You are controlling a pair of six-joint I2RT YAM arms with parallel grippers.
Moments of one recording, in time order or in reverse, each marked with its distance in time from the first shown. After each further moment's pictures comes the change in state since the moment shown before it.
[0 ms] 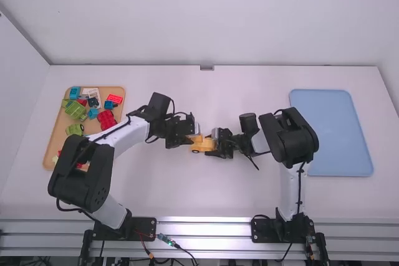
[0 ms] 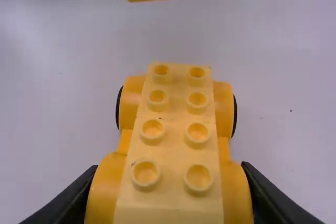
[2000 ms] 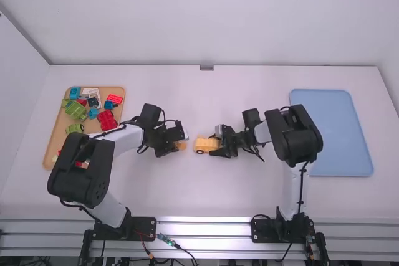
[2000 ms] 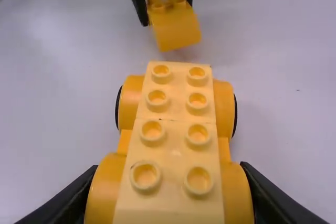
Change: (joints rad) left arm 0.083 0.023 -0.148 0.084 -0.205 -0.088; right arm -0.052 0.000 0.147 -0.489 -0.065 -0.237
